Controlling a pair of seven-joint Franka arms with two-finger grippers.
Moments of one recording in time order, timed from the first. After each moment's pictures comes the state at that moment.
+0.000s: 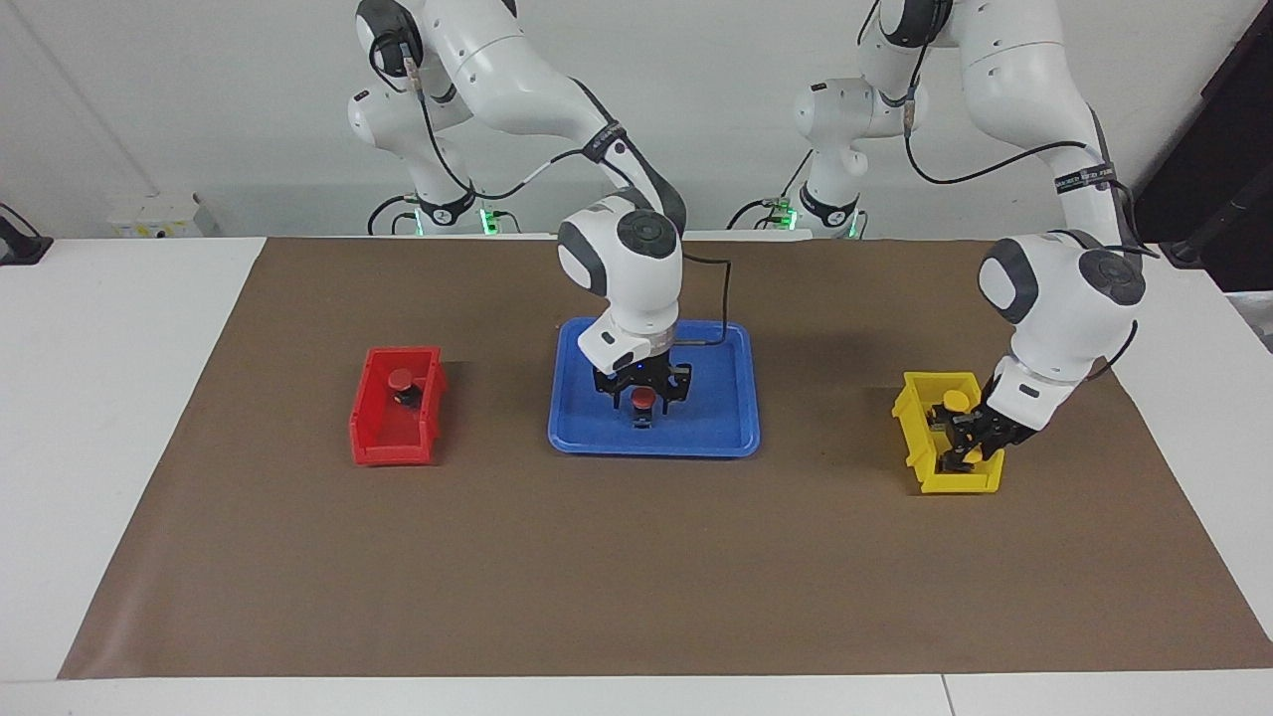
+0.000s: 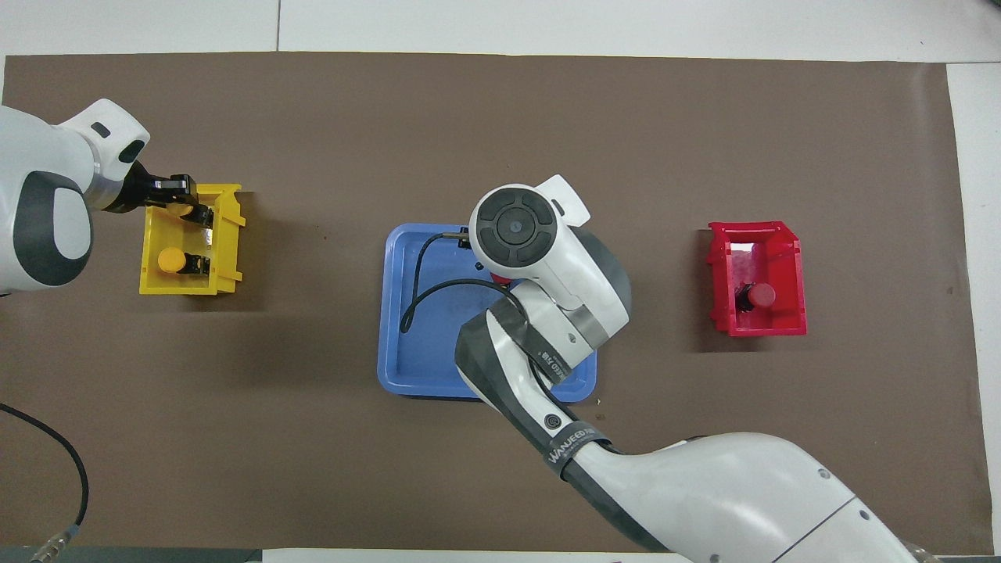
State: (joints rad) left arm -0.02 0.29 0.00 -1.83 -0.05 2.21 0.04; right arm 0.54 0.44 0.03 -1.62 -0.15 2.18 0.83
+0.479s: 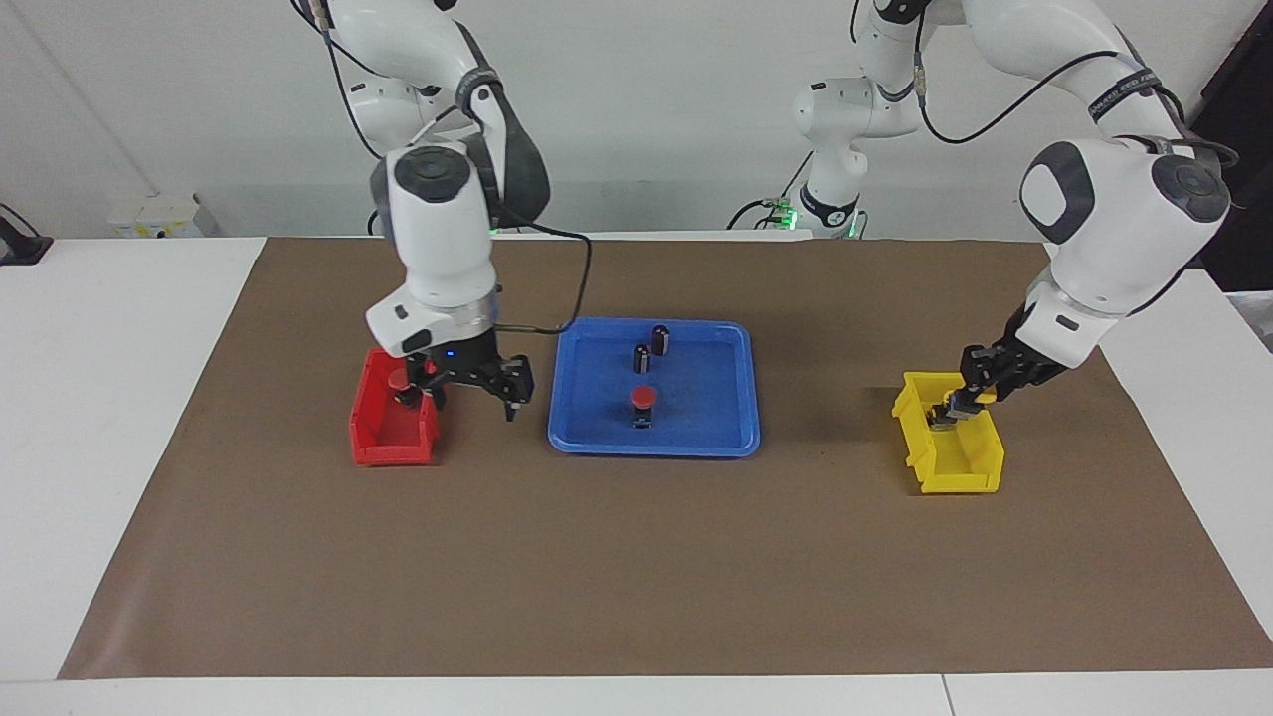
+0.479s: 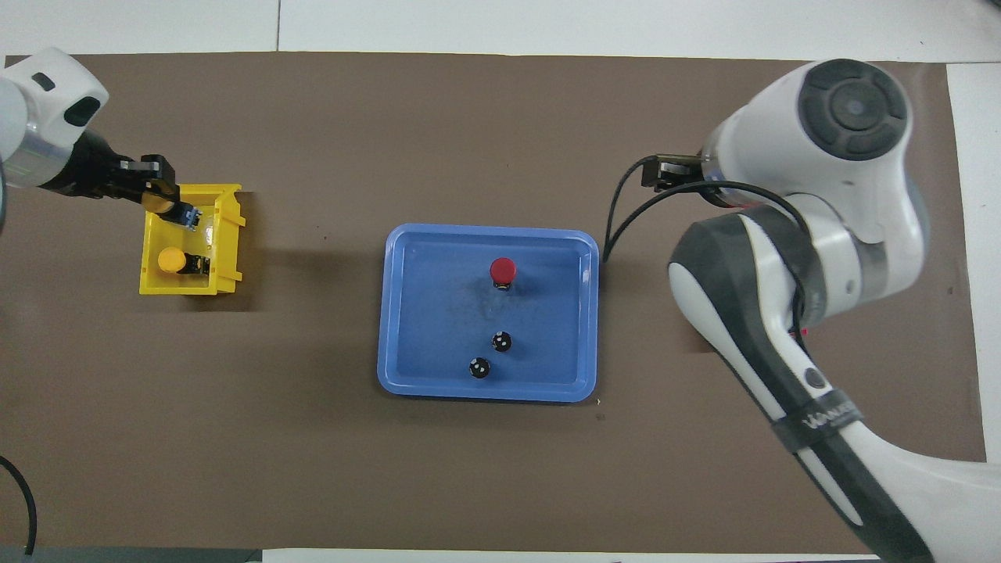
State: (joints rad) left arm -0.14 0.19 -0.01 -1.66 -0.06 1.86 -0.13; right arm 0.17 0.15 0.03 -1.82 -0.06 2.05 0.34
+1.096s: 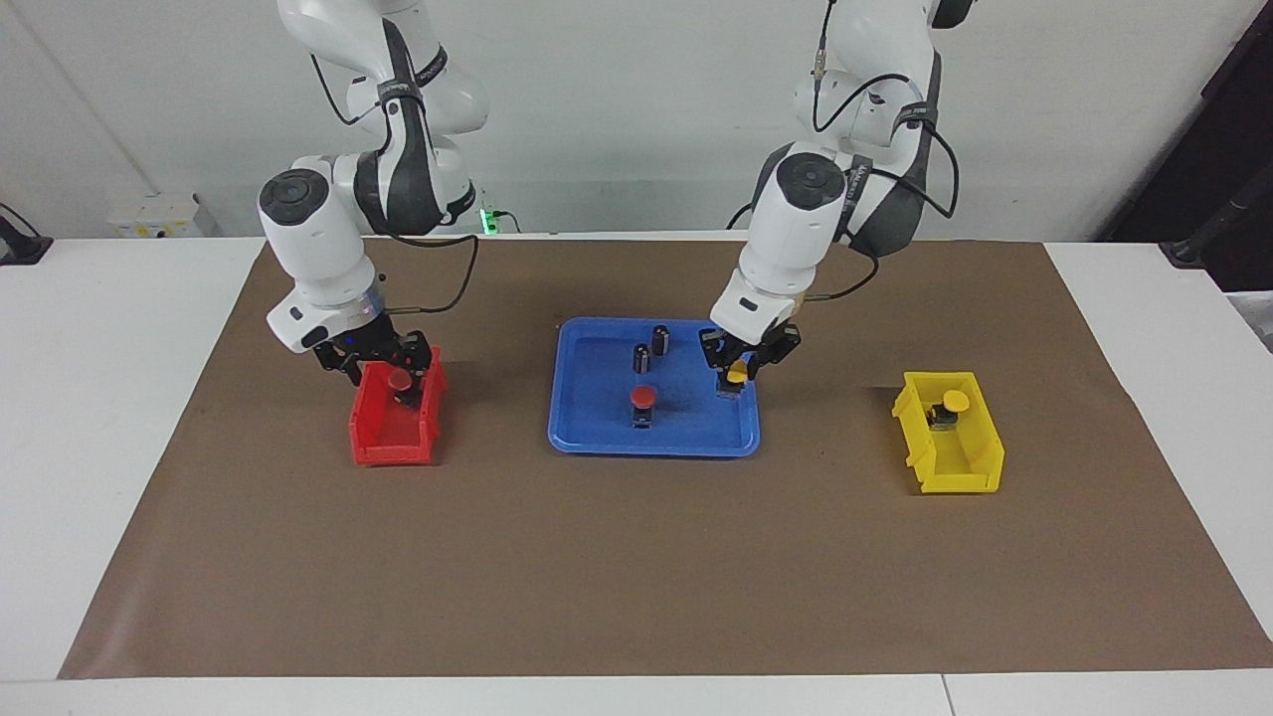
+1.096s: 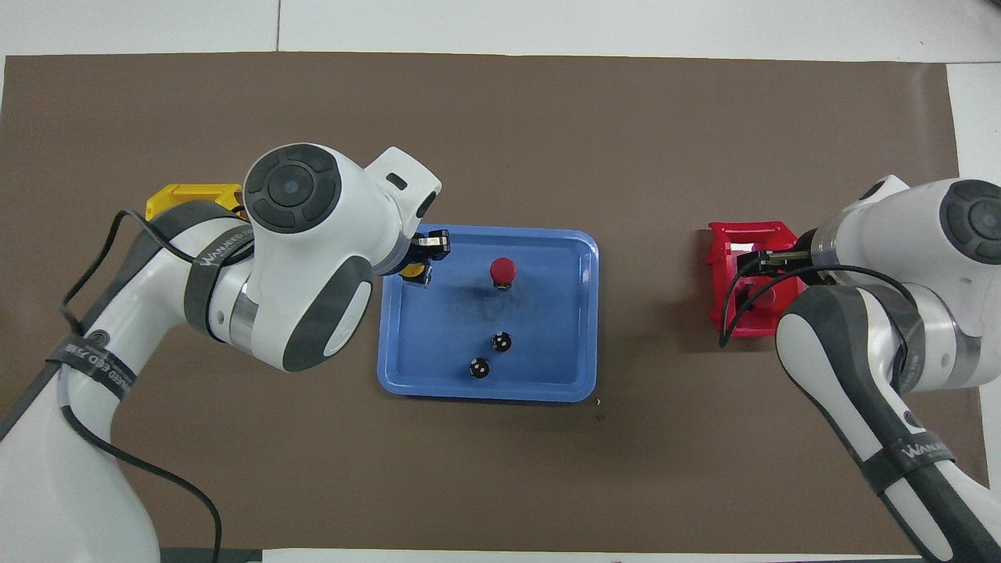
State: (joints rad) left arm -0.57 0.23 -0.03 -1.82 -0.06 2.12 -0.57; right arm -0.01 -0.01 0.03 -2.23 -0.03 2.27 0.06
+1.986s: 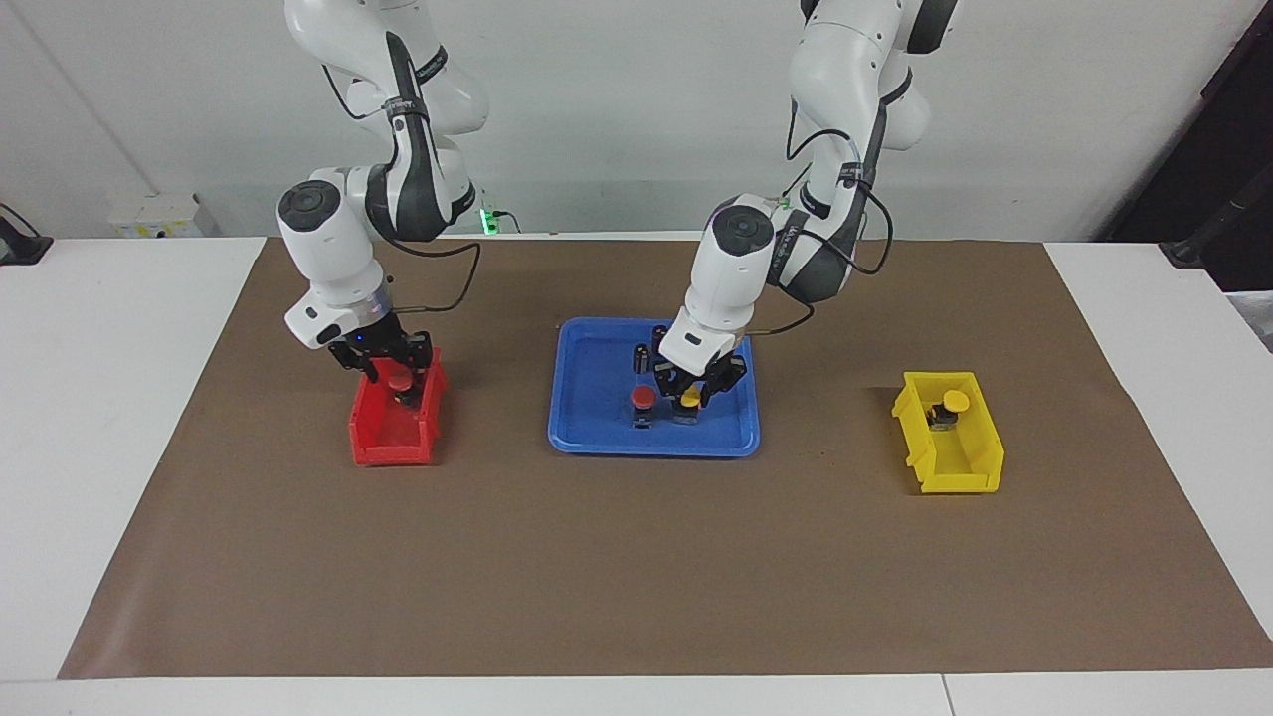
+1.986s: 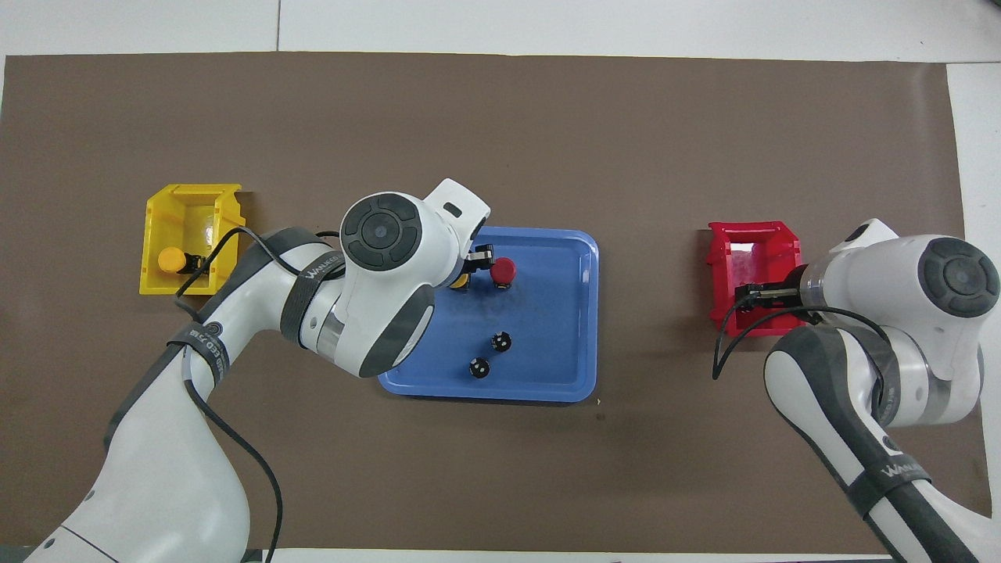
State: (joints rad) left arm -0.64 0.33 -0.02 -1.85 -0.06 2.29 -0.66; right arm -0.02 -0.03 0.04 -2.36 -0.01 2.37 0.03
